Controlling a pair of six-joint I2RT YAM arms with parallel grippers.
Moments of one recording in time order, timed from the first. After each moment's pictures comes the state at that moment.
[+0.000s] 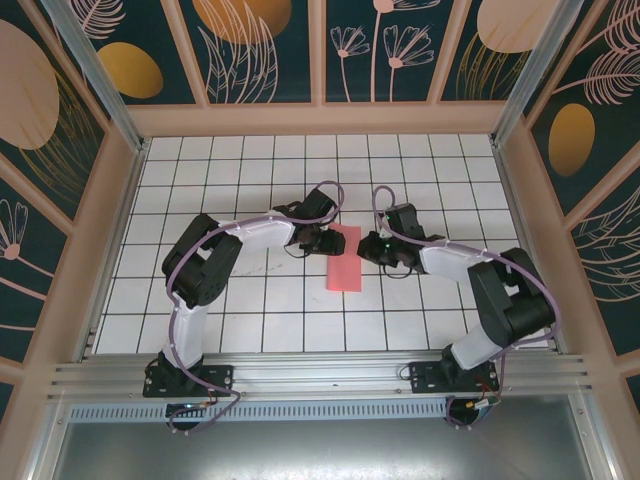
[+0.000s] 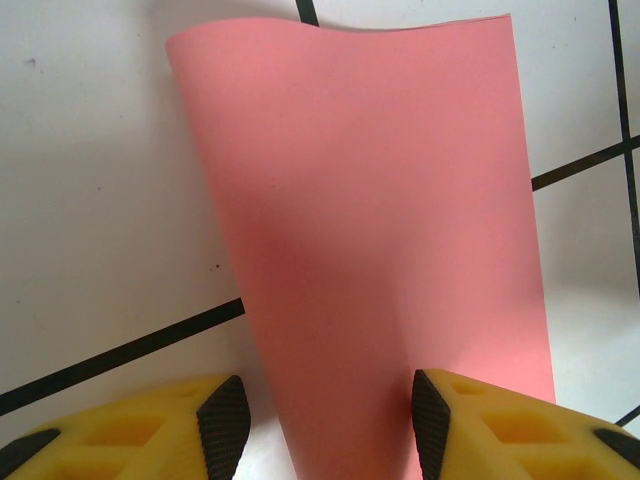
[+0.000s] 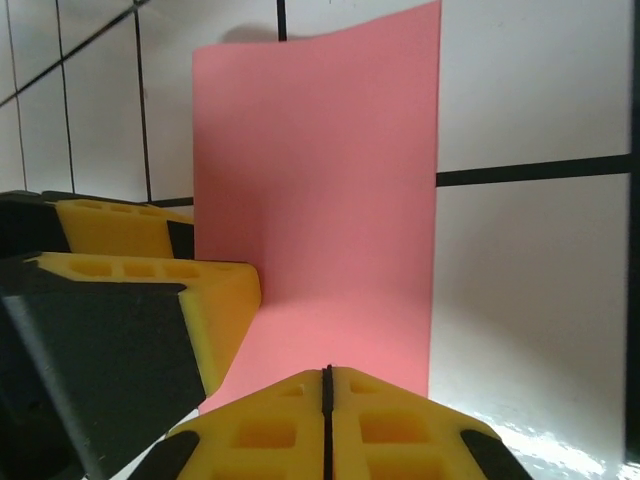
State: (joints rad) left arm -0.71 2.07 1.35 -0.38 0.21 -0.54; right arm 0.44 1.57 0.72 -0.04 -0.39 0.68
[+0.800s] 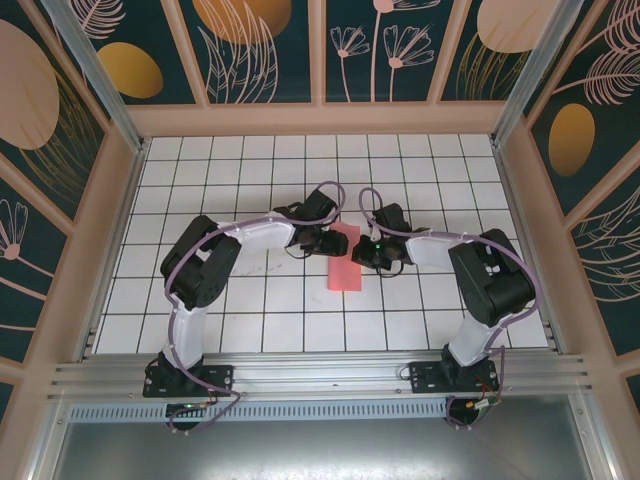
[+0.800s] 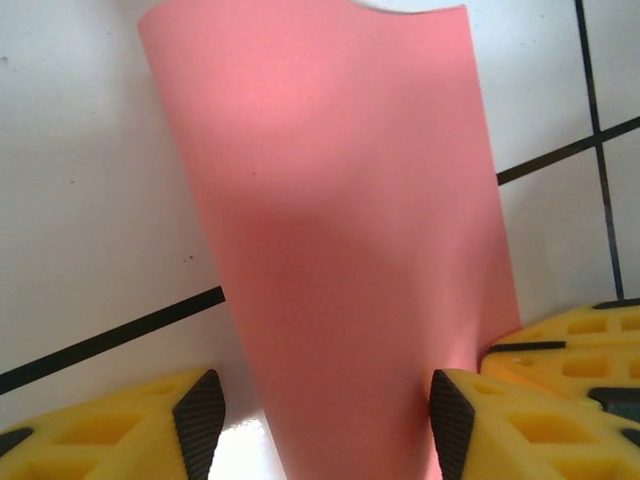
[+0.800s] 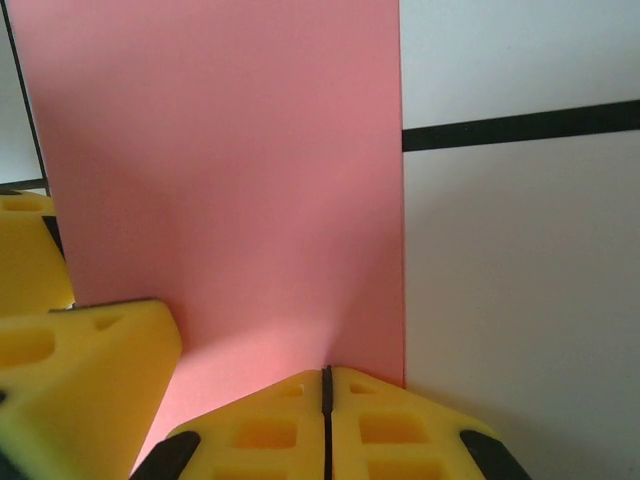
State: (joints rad) left arm -0.72 2.04 1.34 -0.36 0.21 -0.54; right arm 0.47 1.72 0.81 -0.14 -0.38 0.68
